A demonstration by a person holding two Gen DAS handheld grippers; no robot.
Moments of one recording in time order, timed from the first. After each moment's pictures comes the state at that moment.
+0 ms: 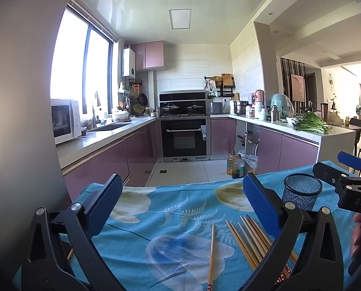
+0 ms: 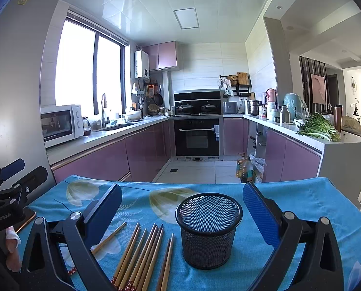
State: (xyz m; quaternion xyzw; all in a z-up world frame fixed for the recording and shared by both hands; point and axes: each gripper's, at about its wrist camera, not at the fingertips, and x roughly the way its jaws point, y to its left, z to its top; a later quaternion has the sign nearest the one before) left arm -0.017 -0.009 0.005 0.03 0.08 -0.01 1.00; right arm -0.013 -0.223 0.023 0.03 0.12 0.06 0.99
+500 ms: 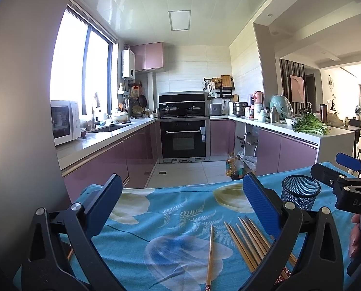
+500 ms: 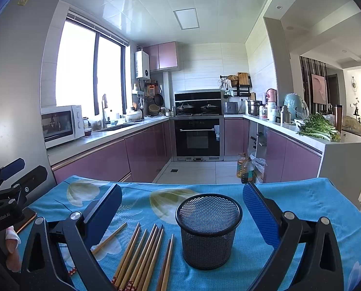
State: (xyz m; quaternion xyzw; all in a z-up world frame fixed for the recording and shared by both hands) left arm -0.018 -0.011 0.006 0.03 0.08 -0.01 1.00; right arm -0.013 -0.223 0.022 0.03 0.12 0.06 0.99
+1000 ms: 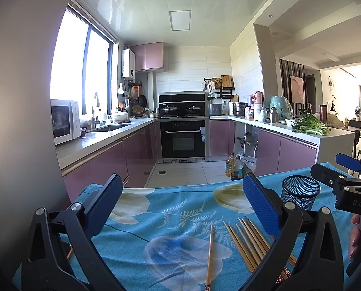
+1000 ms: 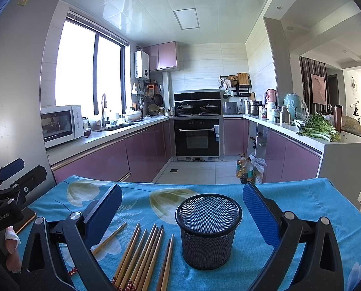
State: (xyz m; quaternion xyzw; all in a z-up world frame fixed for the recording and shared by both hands) left arm -0.018 -0.012 0.006 0.03 0.08 -0.01 1.00; right arm -0.013 -0.224 0.023 0.03 0.12 0.06 0.99
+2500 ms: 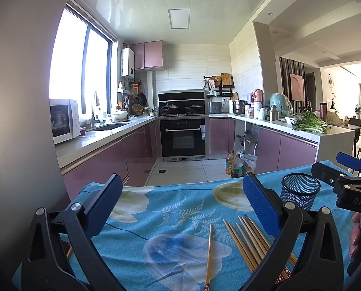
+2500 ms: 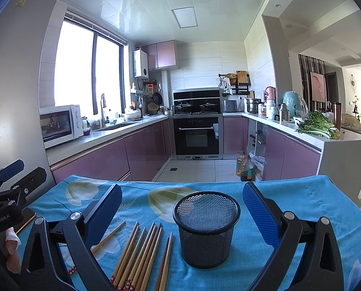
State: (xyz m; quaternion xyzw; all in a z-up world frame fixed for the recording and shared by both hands) left arm -0.018 -0.012 0.006 0.03 0.08 -0.01 1.00; right arm -0.013 -0.223 0.021 0.03 0.12 0.06 0.99
